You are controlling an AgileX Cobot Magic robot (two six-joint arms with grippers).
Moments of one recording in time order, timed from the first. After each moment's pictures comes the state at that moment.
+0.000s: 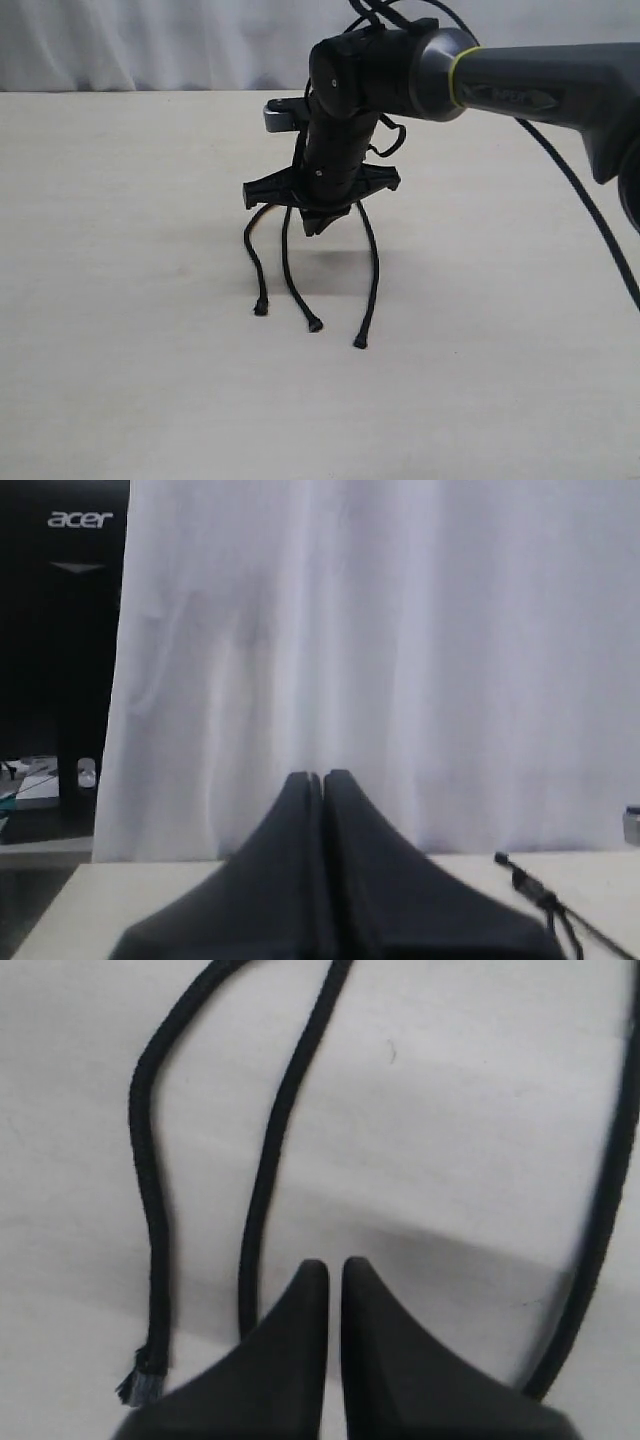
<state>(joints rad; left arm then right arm) 0.09 0.00 0.00 -0.09 -0.11 0.01 0.57 2.18 -1.71 0.02 0.96 0.36</state>
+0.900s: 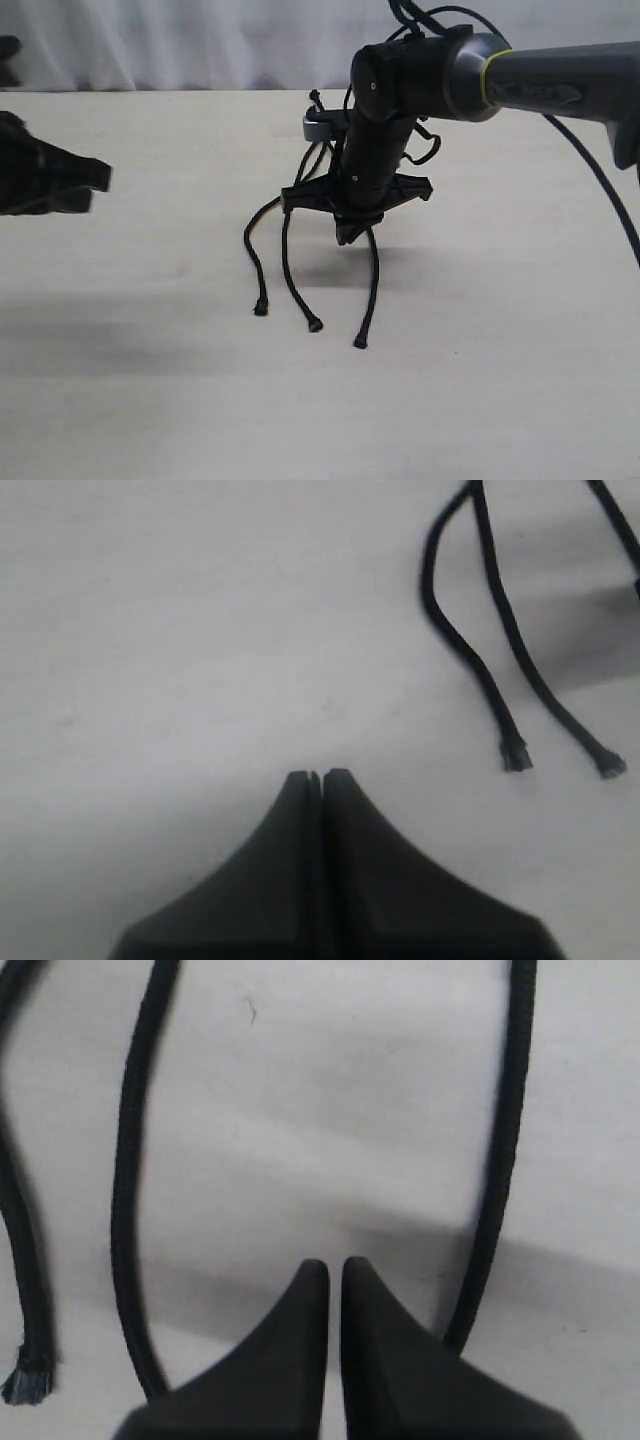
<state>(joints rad) -0.03 1.40 -0.84 -0.37 0.61 0.24 0.49 2.18 -1.64 0.06 0.96 0.31</state>
